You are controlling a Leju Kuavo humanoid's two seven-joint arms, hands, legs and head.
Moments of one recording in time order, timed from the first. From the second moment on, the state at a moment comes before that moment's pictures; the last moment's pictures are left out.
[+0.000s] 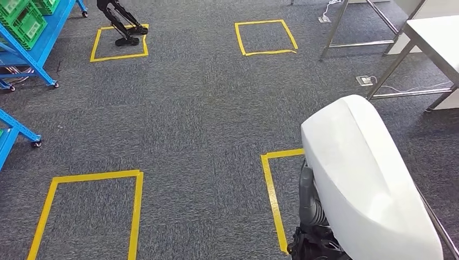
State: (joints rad) left arm -0.11 -0.25 1.20 -0.19 -0.90 -0.10 -0.31; right arm 0.10 0.16 0.44 -1.80 0.08 -0.51 -0.70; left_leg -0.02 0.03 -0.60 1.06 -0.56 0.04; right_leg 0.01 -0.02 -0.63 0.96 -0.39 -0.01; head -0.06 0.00
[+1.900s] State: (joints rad) left arm -0.12 -0.28 1.18 -0.18 -0.95 -0.11 -0.27; right arm 0.12 0.20 0.42 -1.83 0.11 -0.51 -0.70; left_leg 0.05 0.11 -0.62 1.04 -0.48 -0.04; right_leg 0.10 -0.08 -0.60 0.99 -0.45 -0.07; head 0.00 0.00
